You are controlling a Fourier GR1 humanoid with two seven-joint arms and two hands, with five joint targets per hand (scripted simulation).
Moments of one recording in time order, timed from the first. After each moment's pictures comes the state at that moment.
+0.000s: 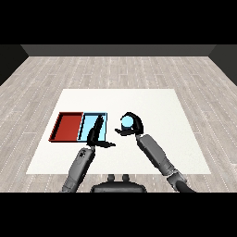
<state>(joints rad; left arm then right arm) -0.21 0.00 -0.23 -1.35 0.13 0.09 -0.34 -0.54 -0.12 0.42 -1.15 -0.38 -0.32 -0.37</state>
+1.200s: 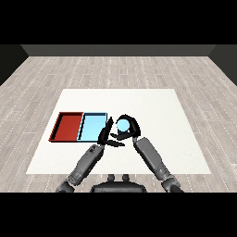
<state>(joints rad) -0.38 0.00 -0.42 -1.07 0.29 0.24 -0.41 -0.47 -0.01 0.36 -1.26 -0.19 -0.21 -0.31</state>
